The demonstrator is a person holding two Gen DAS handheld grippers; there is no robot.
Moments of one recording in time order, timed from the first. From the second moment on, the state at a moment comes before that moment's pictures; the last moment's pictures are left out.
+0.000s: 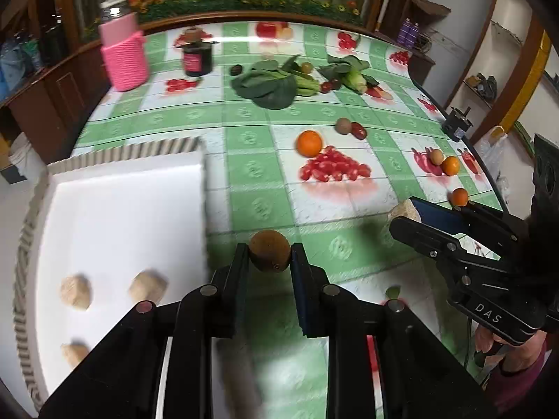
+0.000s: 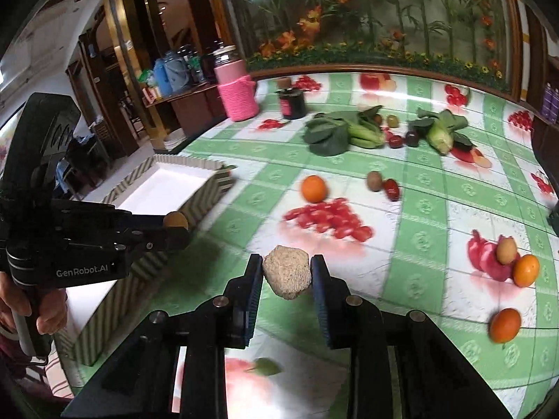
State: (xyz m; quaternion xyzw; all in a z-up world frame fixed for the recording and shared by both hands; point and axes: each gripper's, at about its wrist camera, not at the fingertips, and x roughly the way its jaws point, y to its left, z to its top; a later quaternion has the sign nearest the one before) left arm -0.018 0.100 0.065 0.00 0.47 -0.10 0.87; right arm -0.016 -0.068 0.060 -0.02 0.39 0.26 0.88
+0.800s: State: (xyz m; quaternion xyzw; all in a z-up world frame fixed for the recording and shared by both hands) left arm -0.107 0.212 0.065 -0.03 0.47 0.00 0.88; right arm -0.057 0.057 0.073 -0.08 0.38 0.36 0.85
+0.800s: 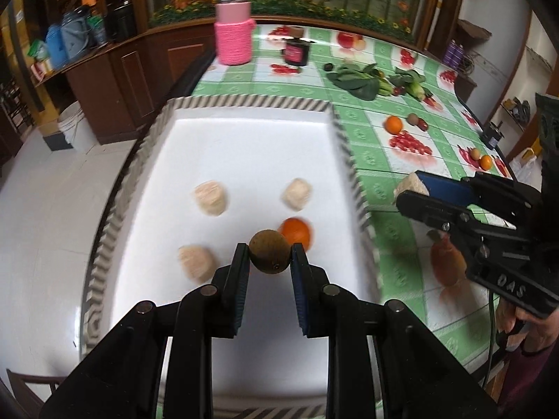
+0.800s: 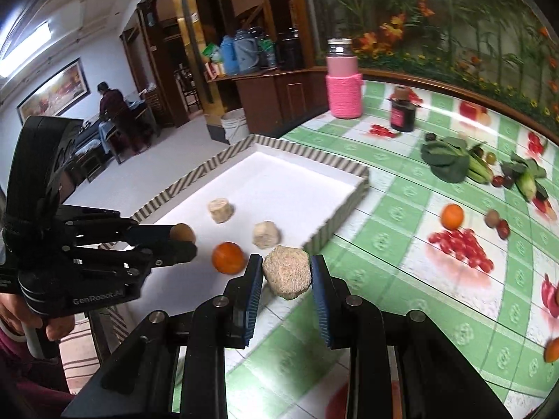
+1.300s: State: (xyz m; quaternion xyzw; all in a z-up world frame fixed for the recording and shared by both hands) left arm -0.121 0.263 0.035 -0.07 0.49 0.04 0.87; right arm -0.046 0.131 0.054 -0.11 0.40 0.41 0.81
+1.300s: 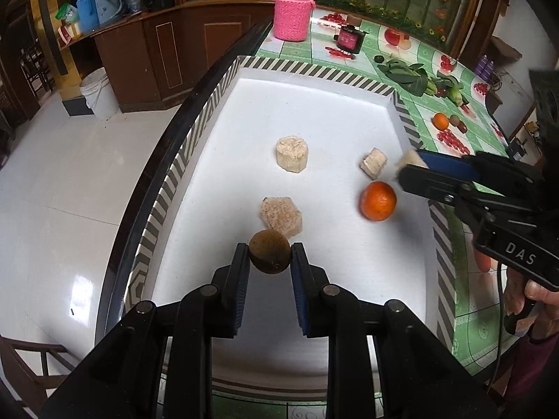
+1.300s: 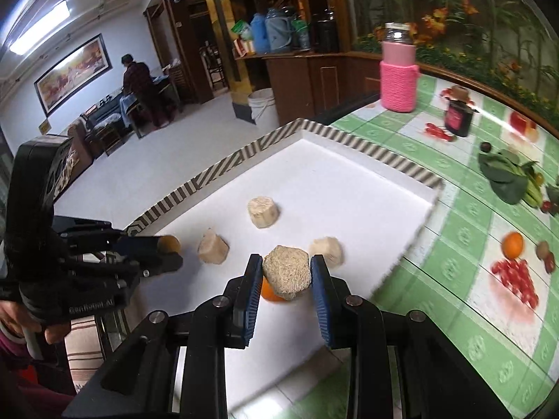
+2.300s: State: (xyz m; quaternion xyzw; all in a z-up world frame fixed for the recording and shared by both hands) left arm -0.119 0.254 0.040 -0.05 0.45 0.10 0.89; right arm -0.052 0.125 0.059 -0.10 0.40 0.42 0.81
